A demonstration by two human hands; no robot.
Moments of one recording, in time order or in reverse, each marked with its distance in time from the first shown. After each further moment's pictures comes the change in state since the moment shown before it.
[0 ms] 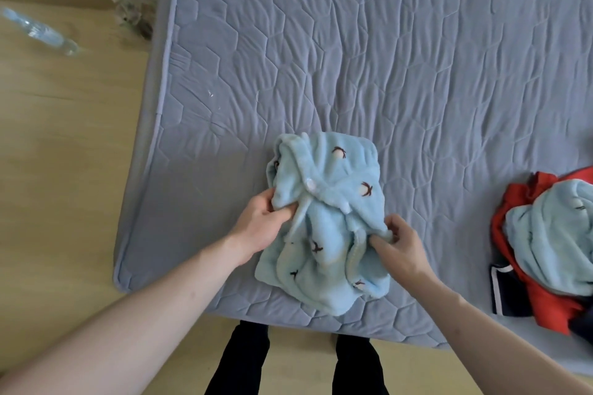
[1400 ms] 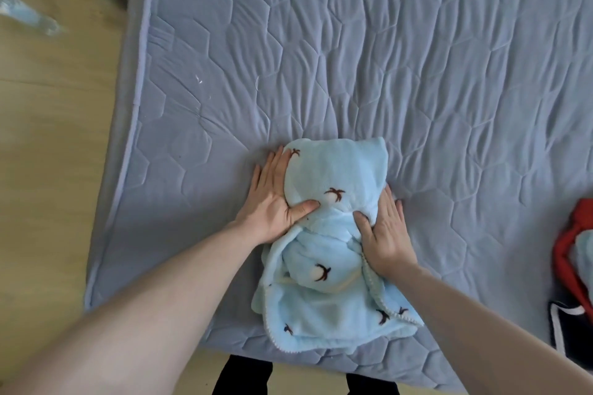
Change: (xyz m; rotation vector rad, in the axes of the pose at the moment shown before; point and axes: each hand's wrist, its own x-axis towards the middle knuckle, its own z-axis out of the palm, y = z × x) left_hand 0.131 -0.058 -0.010 0.782 0.131 0.392; right_hand 0.119 0.038 0.079 -0.419 -0.018 -0.441
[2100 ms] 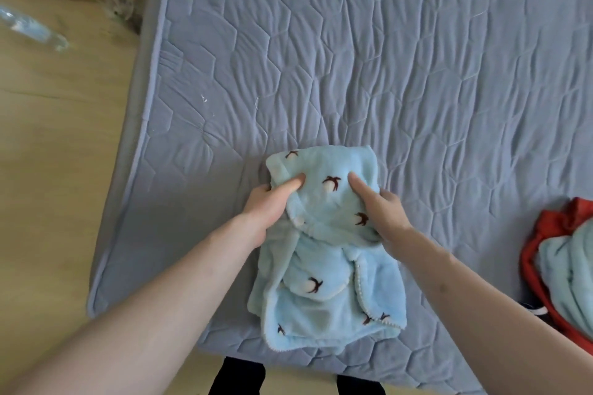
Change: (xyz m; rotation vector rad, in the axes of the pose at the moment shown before) left_hand -0.002 0.065 -0.053 -0.968 -0.033 -0.825; right_hand 0.026 -0.085 -0.085 0.826 -0.105 0.636
